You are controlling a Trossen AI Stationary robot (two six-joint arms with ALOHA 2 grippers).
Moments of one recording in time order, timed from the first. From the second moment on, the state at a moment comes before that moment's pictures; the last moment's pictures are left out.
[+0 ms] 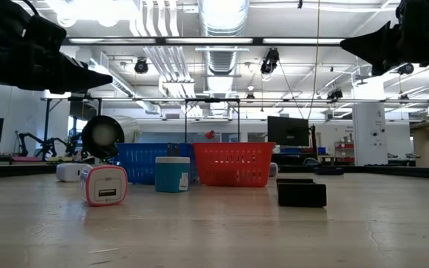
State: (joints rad) left arm 0.14 0.32 0.01 0.25 0.00 0.26; right arm -0.23 0.10 0.08 0.22 0.11 -0.03
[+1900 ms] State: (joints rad) left arm 0.14 0.32 0.01 0.17 0.00 0.22; right arm -0.37 1.86 1.37 -0.85 0.00 -0.73
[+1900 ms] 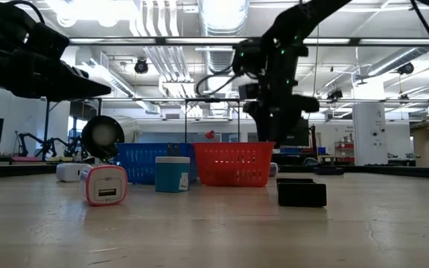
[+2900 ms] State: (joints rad) left arm 0.14 0.32 0.01 0.17 0.00 0.22; right arm -0.48 2.02 1.37 -0.79 -0.05 -0.73
